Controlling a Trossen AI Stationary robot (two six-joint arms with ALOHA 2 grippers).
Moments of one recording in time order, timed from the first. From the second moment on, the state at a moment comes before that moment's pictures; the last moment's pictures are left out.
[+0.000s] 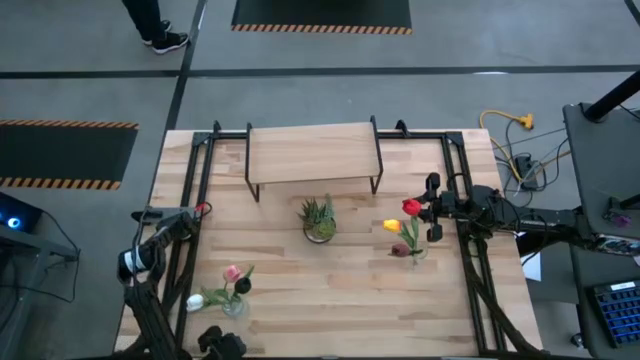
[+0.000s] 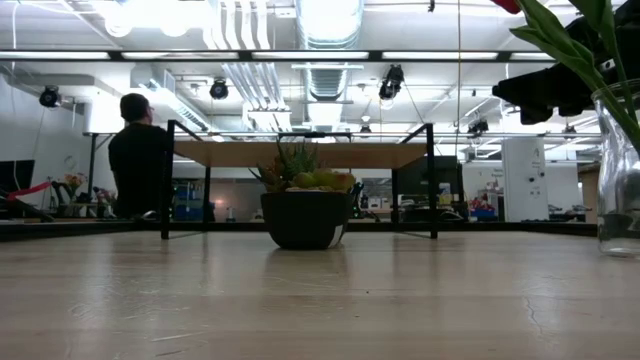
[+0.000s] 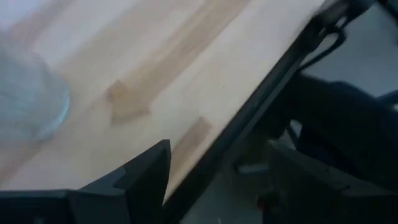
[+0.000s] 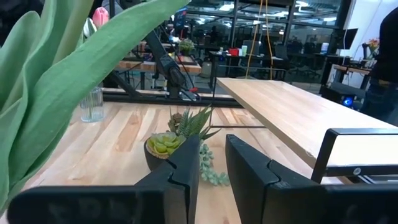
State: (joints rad) left arm -1.17 2.08 1.73 -1.07 -0.56 -1.93; right arm -0.14 0.10 0.01 0.12 -0.08 -0.04
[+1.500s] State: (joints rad) left arm -1.20 2.07 1.45 -1.17 -0.36 -2.11; right arm -0.14 0.10 0.01 0.11 -0.08 -0.04
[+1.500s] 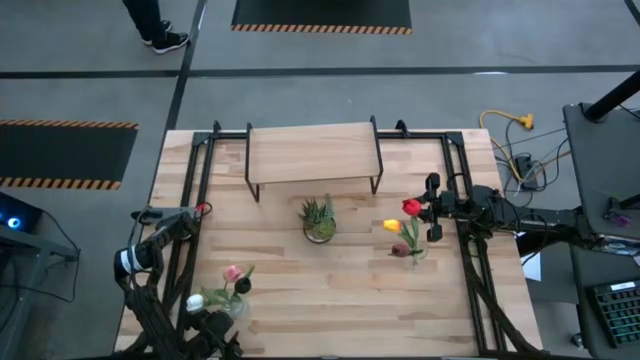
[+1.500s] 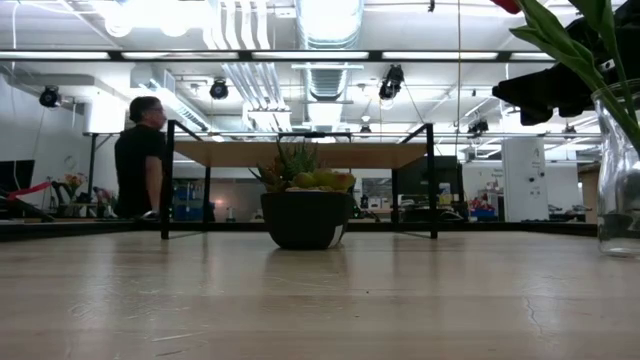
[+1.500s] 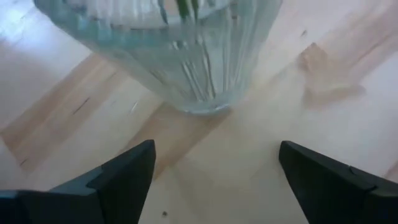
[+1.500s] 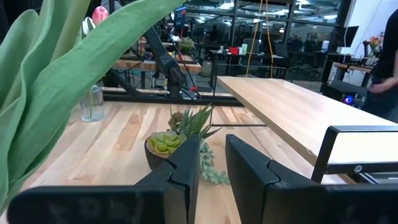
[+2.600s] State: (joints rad) left arm -1.20 2.08 1.33 -1.22 -0.85 -2.21; right arm -0.14 0.10 0.01 0.11 -0.08 -0.04
